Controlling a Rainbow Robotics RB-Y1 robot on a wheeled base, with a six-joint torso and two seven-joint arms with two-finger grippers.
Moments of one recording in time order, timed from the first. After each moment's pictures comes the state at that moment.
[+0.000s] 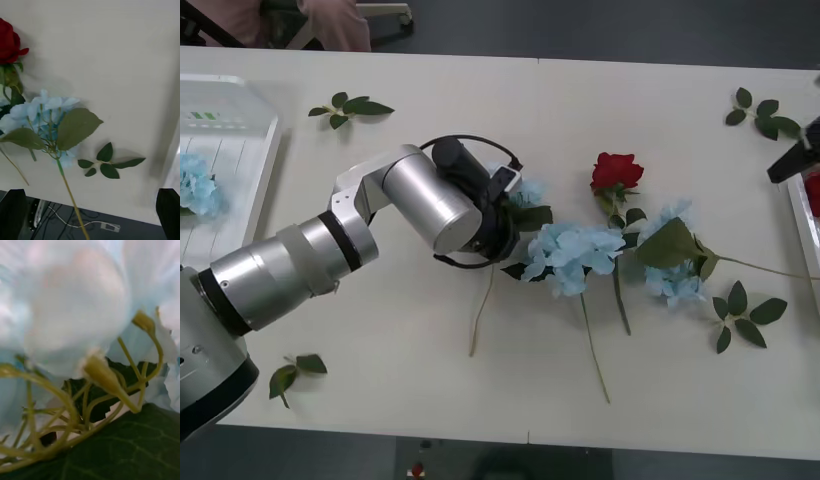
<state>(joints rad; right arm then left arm) -0.78 -0.84 -0.12 -1.27 -0.92 1.92 1.57 -0.88 0.41 -0.89 -1.24 0.74 0.99 -1.30</state>
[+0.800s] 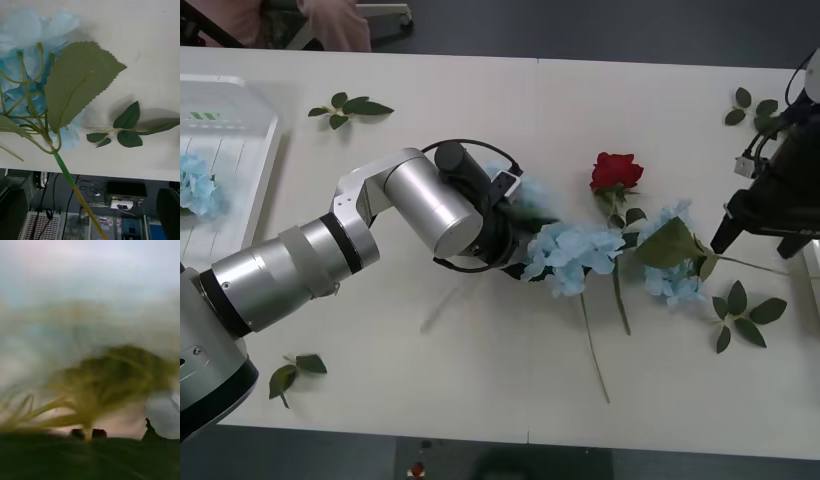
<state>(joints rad) -0.82 -0.77 0.24 -1.08 -0.96 1.92 1.42 -0.88 0.41 -0.90 -1.24 0.75 1.00 -1.30</state>
